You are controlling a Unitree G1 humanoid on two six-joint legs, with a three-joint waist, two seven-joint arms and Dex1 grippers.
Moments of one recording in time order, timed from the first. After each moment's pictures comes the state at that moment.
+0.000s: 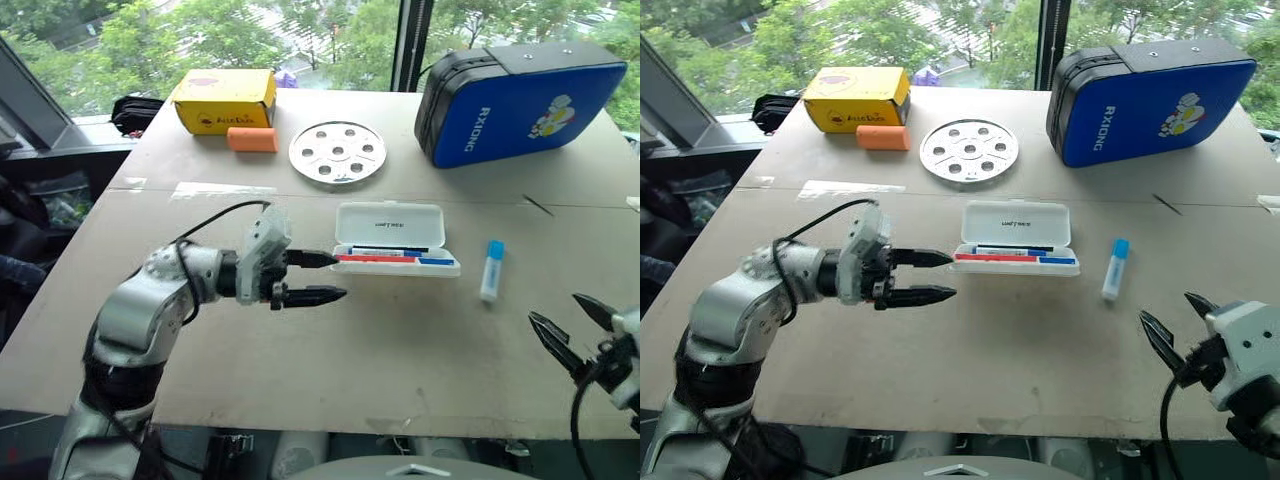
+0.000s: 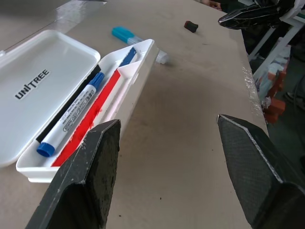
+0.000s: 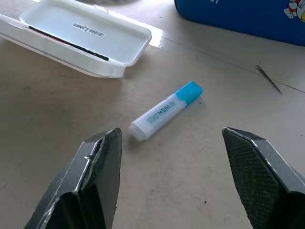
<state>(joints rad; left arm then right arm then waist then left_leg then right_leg) -0.22 0.70 0.08 -0.46 -0.56 0.77 -1.19 0.60 -0.54 -0.52 -0.91 0.47 0.57 0.43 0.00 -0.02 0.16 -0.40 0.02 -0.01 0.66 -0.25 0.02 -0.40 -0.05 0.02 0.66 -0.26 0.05</state>
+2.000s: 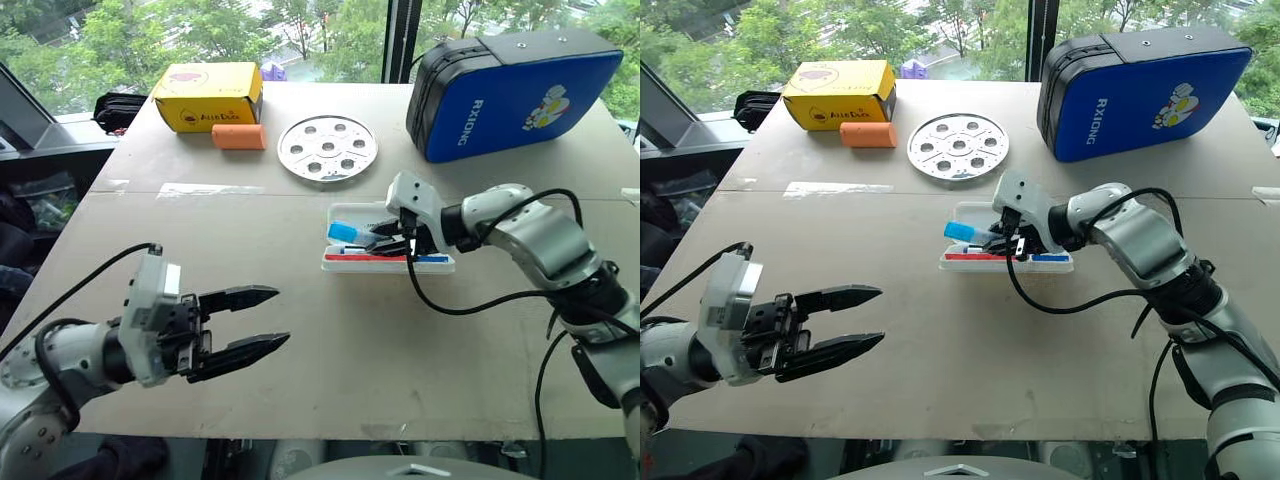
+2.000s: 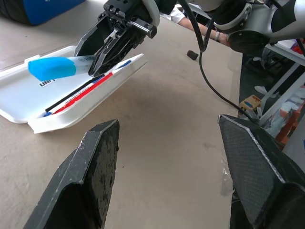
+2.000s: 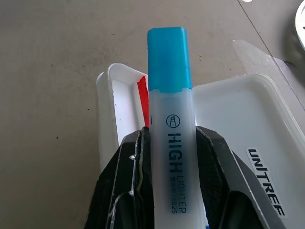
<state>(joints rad) 0.34 0.85 0.59 -0.73 -1.00 0.65 -1.08 -0.85 -0.60 0.47 -0.14 0.34 0.78 0.97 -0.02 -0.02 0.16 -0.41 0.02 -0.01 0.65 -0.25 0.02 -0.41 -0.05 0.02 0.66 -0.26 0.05</state>
